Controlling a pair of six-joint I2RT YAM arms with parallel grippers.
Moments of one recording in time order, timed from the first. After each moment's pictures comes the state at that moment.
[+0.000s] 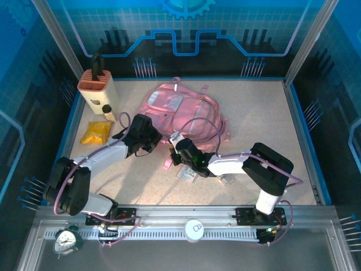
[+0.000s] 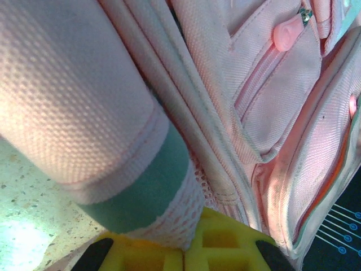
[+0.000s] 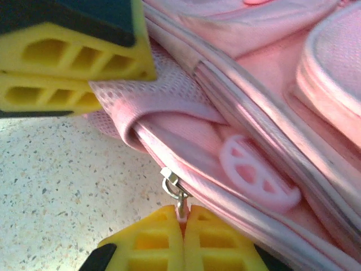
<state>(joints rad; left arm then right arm) -0.39 1.41 0.80 -0.22 0.14 -1.34 0.97 1.74 0.82 0.33 0.27 0.22</state>
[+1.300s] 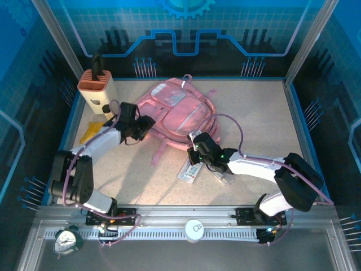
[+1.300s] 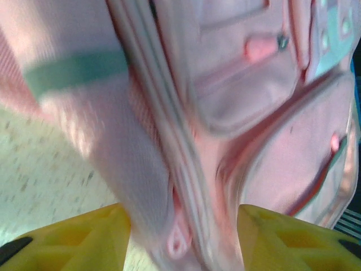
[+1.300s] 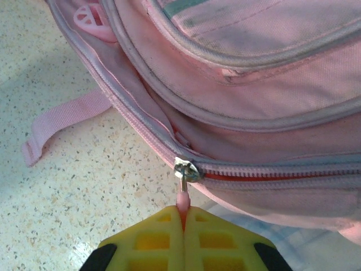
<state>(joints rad) -0.20 1.47 0.89 -0.30 0.26 -1.11 0.84 1.46 0.74 -0.04 0.12 0.34</state>
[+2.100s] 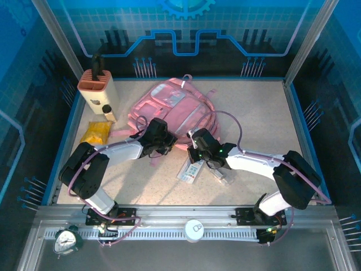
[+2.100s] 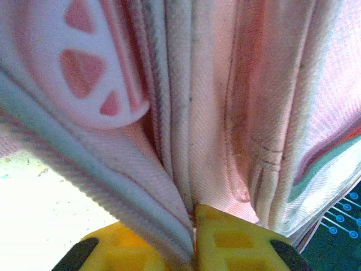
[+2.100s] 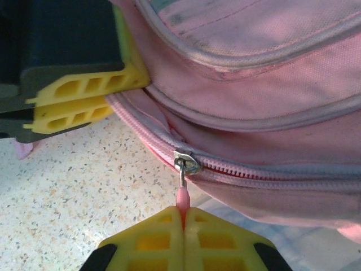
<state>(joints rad) -0.53 1.61 0.83 -0.04 0.16 -1.50 0.80 1.50 0.83 -0.17 0.06 0.33</state>
